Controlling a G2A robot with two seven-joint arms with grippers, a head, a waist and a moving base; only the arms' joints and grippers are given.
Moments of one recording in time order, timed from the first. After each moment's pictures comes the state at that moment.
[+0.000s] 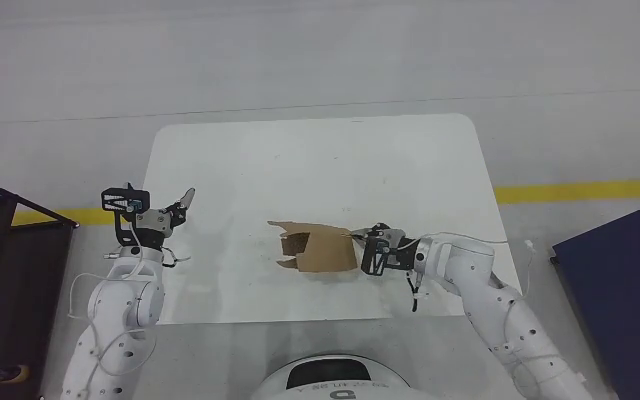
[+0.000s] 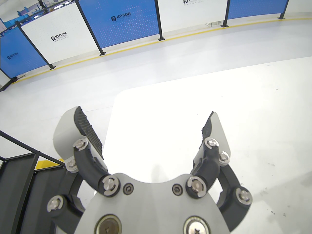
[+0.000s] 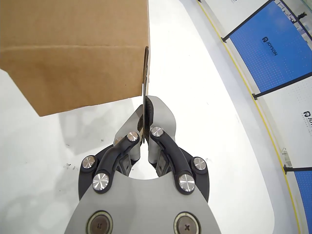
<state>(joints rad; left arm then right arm) 1.73 -1.15 -1.60 -1.80 1.33 0.00 0.00 -1.56 -1.08 1.28 -1.73 -1.94 -0.73 -0.22</state>
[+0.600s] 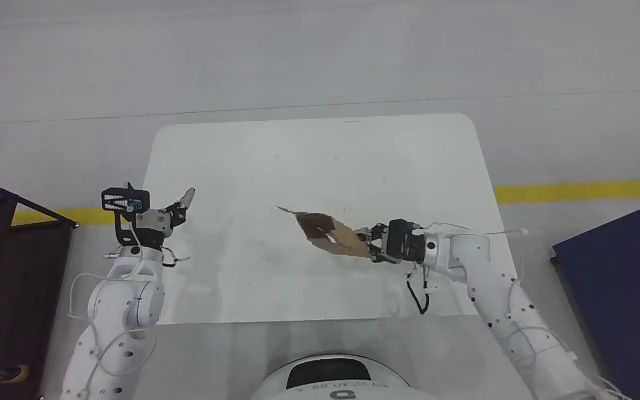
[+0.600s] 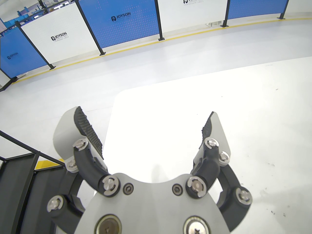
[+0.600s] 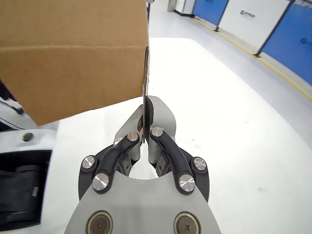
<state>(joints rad) 1.73 -1.15 -1.60 -1.80 1.33 0.00 0.00 -1.41 -1.09 1.21 -1.43 -1.56 -1.02 -0.44</state>
